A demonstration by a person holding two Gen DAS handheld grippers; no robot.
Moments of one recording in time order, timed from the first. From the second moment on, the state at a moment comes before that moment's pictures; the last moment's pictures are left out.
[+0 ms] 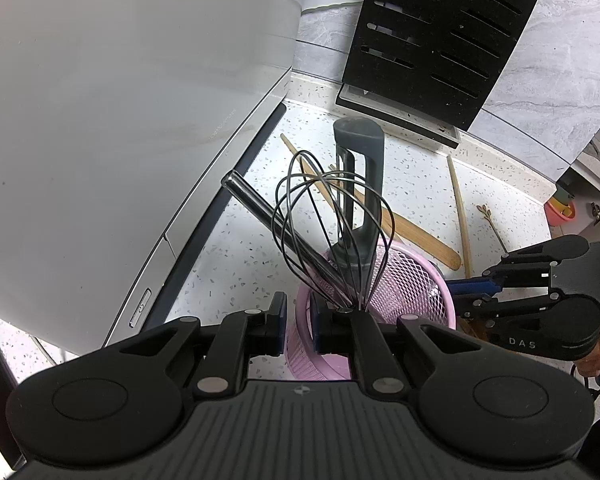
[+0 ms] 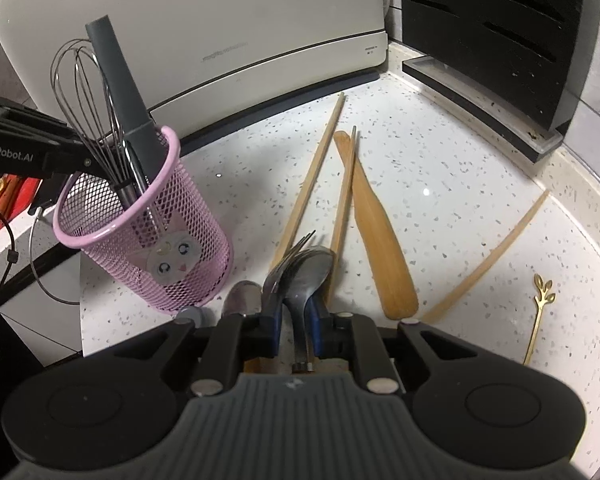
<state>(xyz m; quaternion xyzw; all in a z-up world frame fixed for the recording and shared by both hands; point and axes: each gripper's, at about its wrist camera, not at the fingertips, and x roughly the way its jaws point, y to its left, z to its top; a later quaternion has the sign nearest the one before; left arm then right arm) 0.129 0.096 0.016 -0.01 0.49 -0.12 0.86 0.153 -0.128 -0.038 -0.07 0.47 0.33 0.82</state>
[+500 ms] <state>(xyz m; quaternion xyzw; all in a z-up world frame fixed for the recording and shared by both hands) 0.129 0.094 0.016 -0.01 0.49 -0.12 0.86 0.147 -0.117 -0.041 -0.12 0.47 0.32 0.81</state>
